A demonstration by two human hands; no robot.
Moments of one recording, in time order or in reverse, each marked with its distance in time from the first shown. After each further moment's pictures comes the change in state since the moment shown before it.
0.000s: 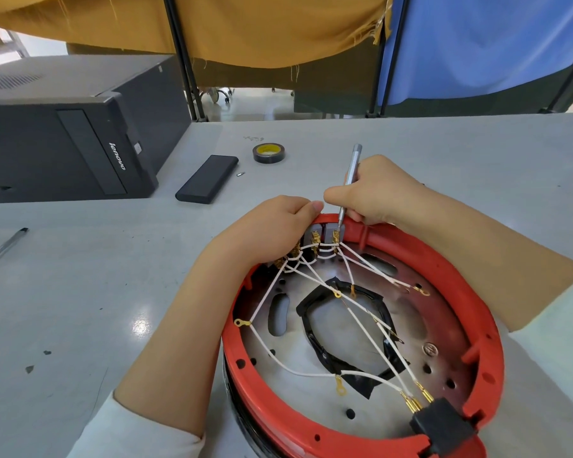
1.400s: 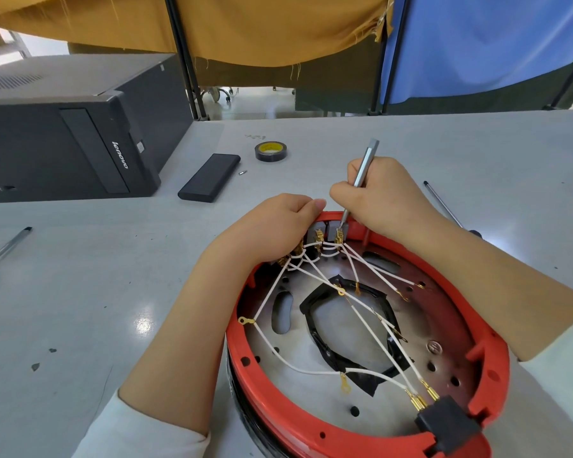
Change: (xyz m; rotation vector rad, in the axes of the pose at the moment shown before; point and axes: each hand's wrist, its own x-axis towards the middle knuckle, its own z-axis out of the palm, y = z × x) left_hand -0.001 -0.001 0.000 -0.041 -0.001 0.000; right_hand -0.011 0.014 0.010 0.070 0.196 -0.363
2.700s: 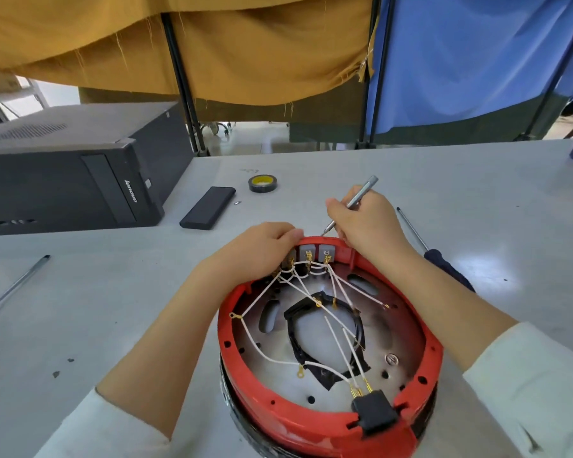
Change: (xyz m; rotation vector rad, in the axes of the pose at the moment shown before) left_hand -0.010 0.005 -0.006 0.087 0.000 0.029; right_hand -0.010 0.009 -0.007 0.209 0.210 0.143
